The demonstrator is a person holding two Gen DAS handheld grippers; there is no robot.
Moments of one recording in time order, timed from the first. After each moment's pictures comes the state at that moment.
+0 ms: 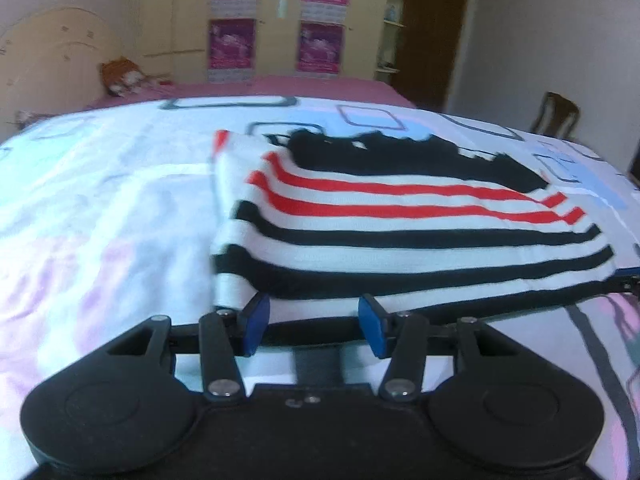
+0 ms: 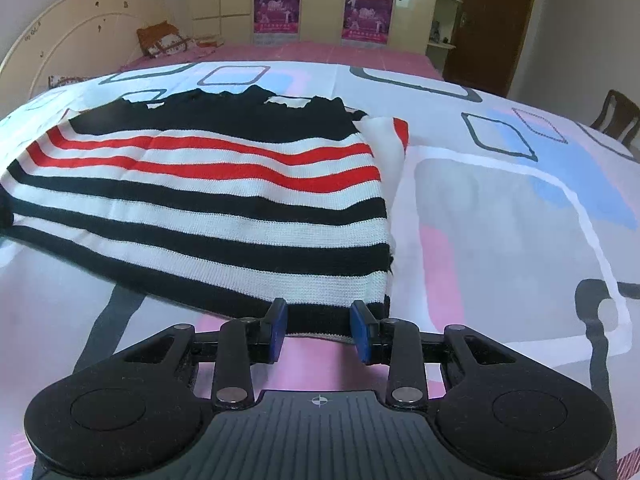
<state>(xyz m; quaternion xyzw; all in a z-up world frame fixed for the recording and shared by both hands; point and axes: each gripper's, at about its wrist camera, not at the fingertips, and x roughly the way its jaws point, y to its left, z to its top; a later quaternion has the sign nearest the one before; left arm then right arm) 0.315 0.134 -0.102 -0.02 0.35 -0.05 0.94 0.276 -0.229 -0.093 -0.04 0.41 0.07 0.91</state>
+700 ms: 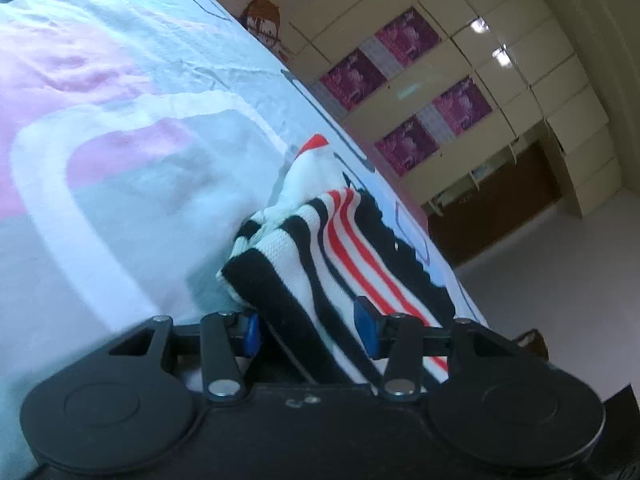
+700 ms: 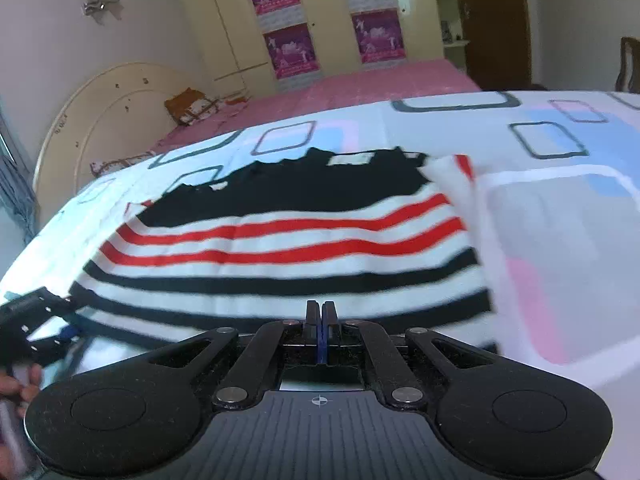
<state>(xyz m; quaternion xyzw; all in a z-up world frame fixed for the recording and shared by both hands) 0.309 0.175 -0.143 -0.42 0.26 0.03 0.87 0.297 -0.193 -0.052 0.11 0.38 0.14 0.91</state>
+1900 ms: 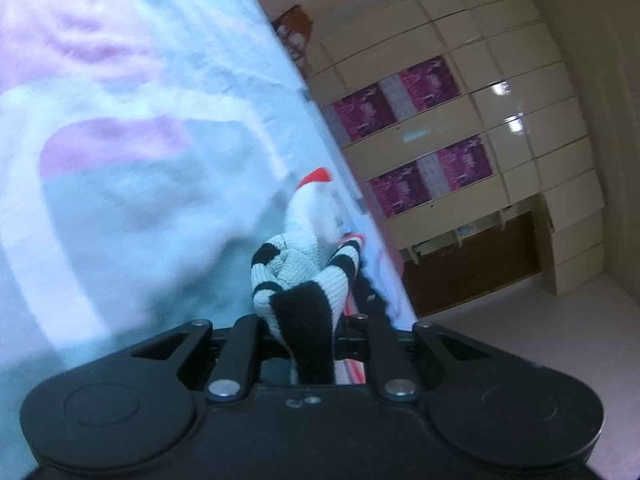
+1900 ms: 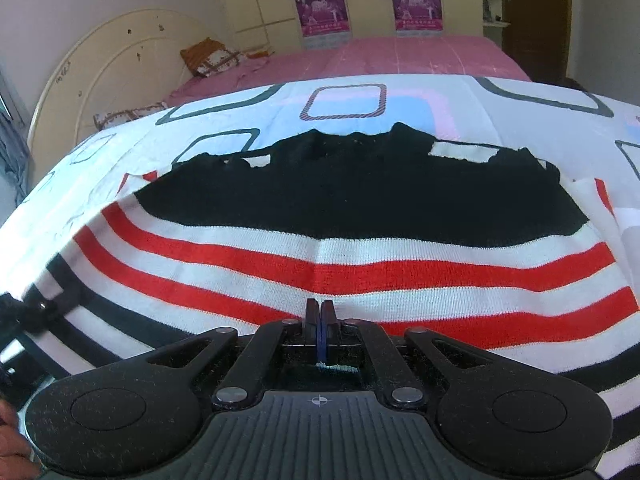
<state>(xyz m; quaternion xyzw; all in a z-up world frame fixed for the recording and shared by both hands) 0.331 0.188 -0.137 -0.52 0.21 0.03 0.83 0.386 -0.102 -0.088 0.06 0.42 0.16 0.89</state>
